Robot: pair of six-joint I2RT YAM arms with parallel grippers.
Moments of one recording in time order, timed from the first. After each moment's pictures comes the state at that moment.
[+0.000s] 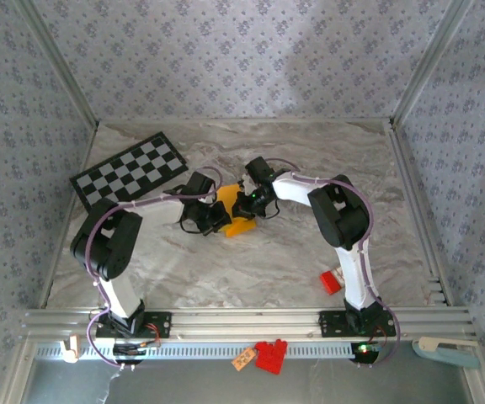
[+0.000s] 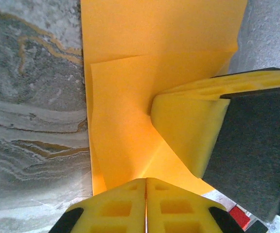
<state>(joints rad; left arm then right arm) -0.54 1.75 0.96 -0.29 0.47 -0.97 0.58 2.15 1.44 -0.48 -0.62 0.58</state>
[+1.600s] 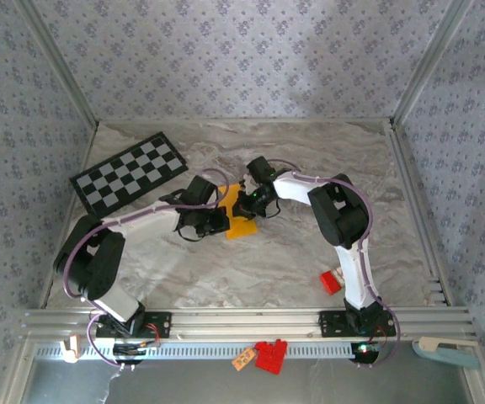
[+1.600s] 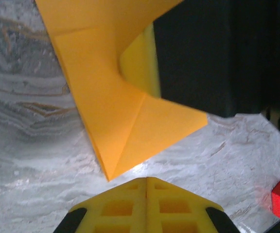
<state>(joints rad) -0.62 1.60 0.92 -0.37 0.32 -0.76 0.57 2.17 1.44 -0.48 -0.65 0.61</state>
